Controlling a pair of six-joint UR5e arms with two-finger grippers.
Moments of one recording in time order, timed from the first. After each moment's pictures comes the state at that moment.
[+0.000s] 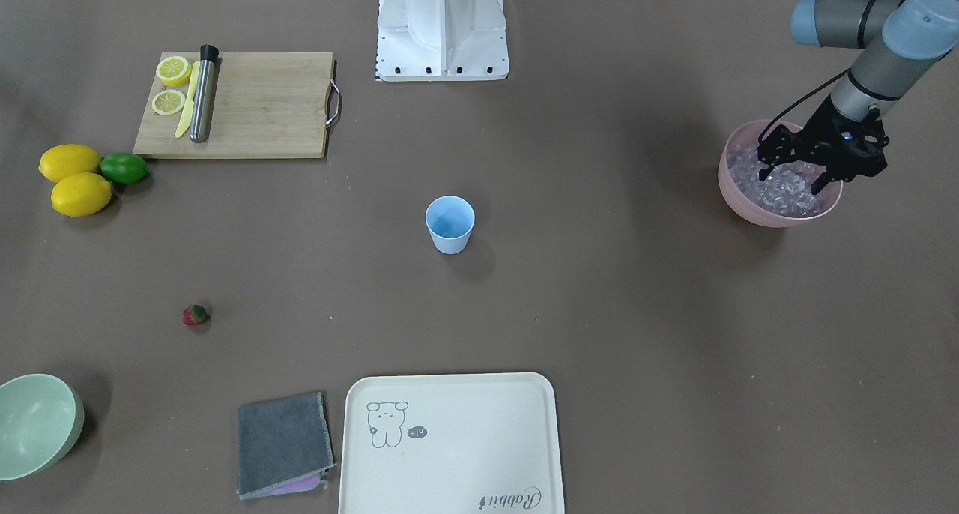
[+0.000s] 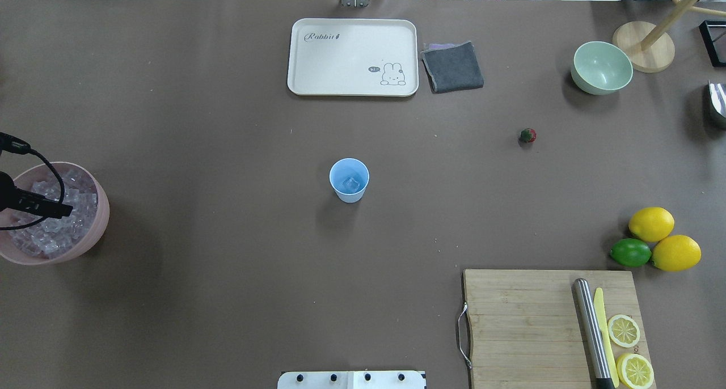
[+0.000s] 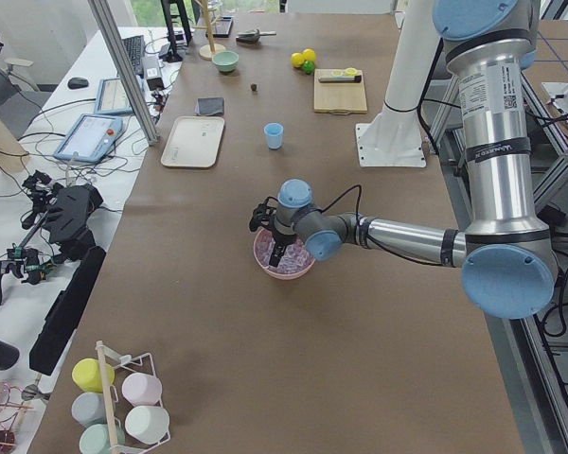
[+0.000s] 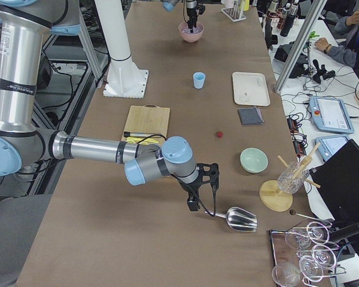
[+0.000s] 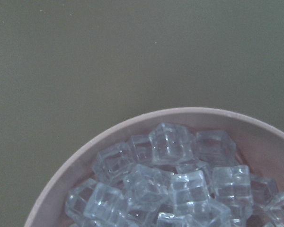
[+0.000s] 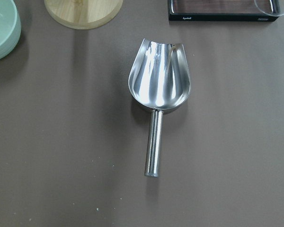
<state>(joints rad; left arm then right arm) -0.89 -1.39 -1.79 -2.27 -2.06 -0.63 1.54 -1.79 1.70 -1.10 2.23 0.31</state>
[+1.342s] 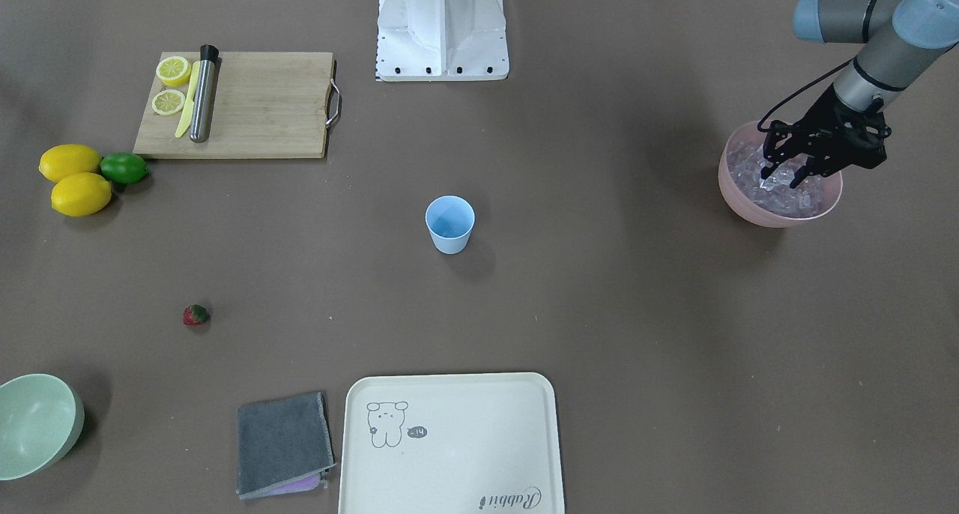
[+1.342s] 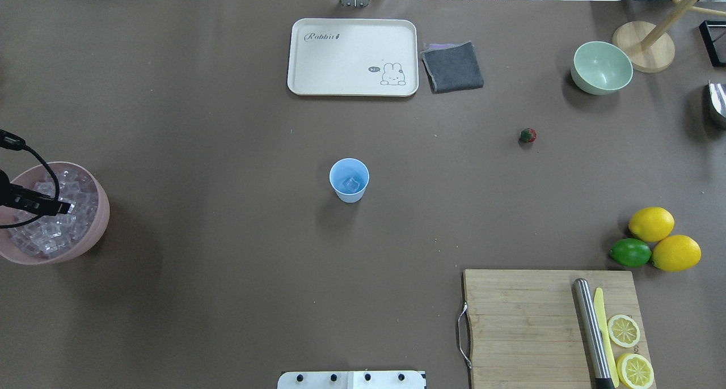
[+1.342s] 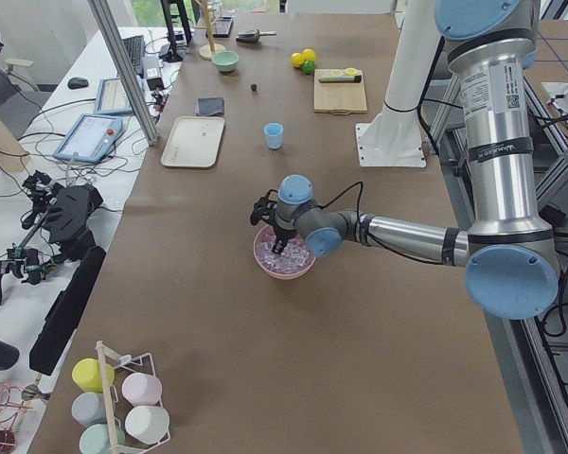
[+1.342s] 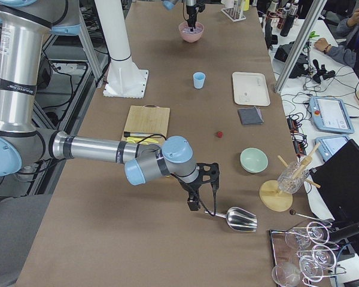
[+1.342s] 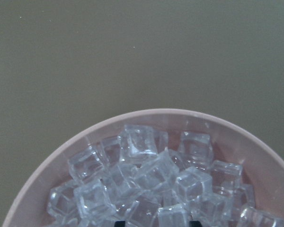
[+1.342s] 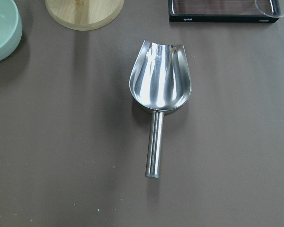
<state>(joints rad) -0.93 -1.38 -1.83 -2.29 -2.15 -0.61 1.54 -1.79 1.70 -1.10 2.23 0.31</state>
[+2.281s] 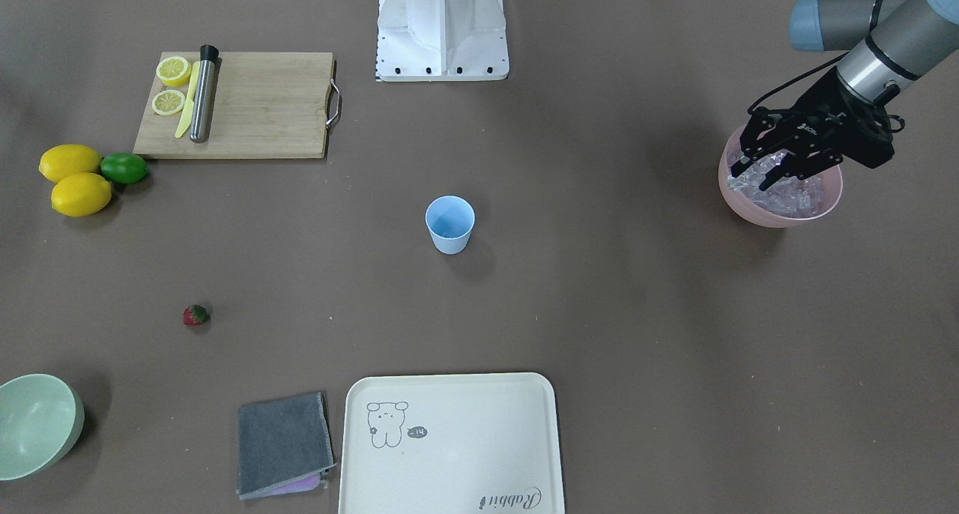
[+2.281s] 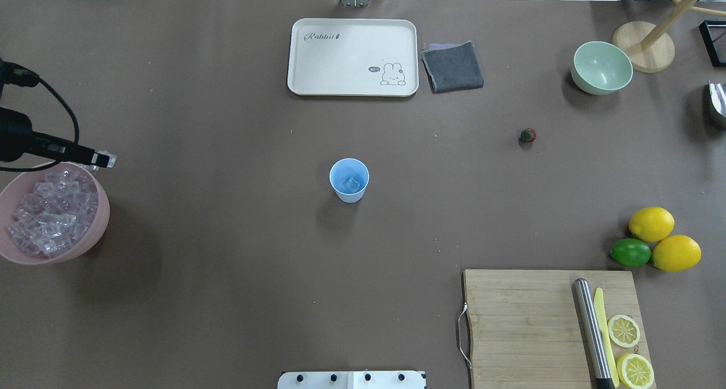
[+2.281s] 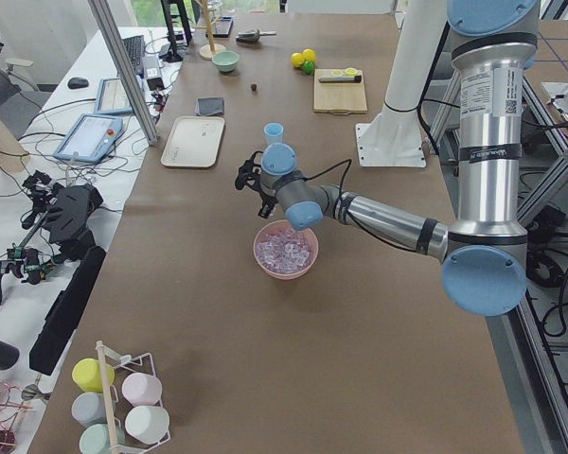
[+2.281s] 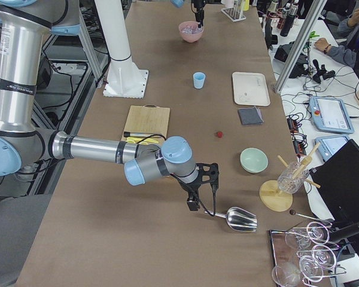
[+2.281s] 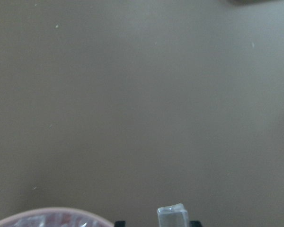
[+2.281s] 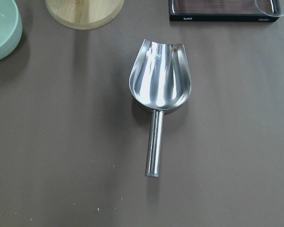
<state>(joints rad) -1.01 -1.60 -1.87 -2.26 -2.31 -0.81 1.54 -1.79 1.70 -1.09 2.23 0.31</state>
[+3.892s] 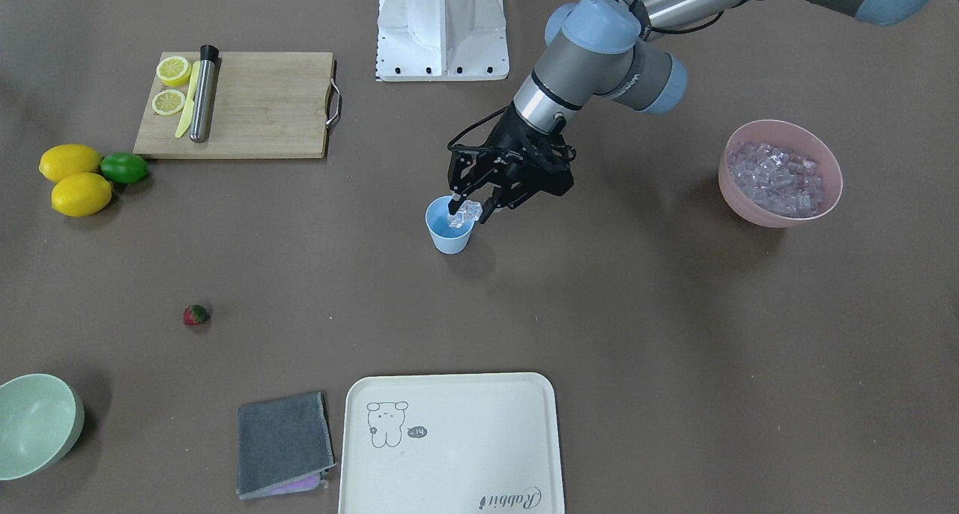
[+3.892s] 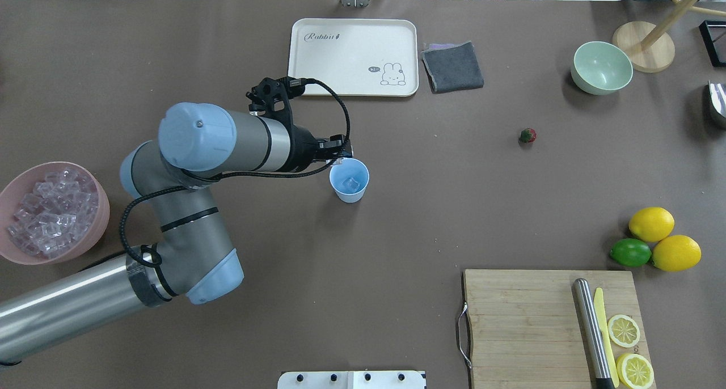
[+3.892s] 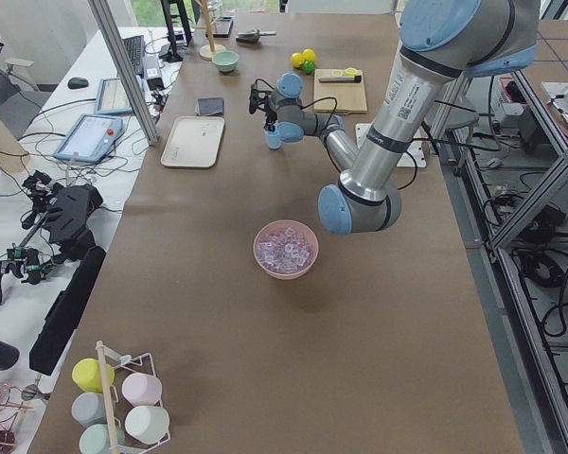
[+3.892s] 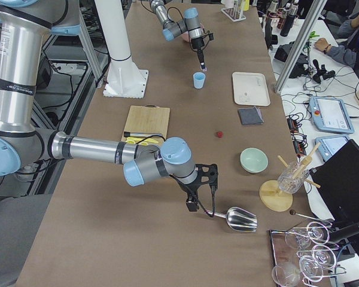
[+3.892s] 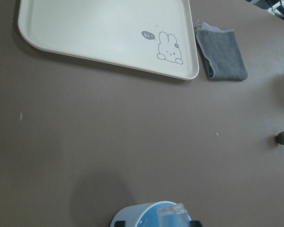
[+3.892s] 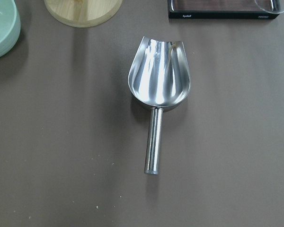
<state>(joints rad) -0.54 -2.21 -1.59 -2.26 -1.75 -1.39 1.54 -1.80 1.70 -1.09 2.23 0.31</state>
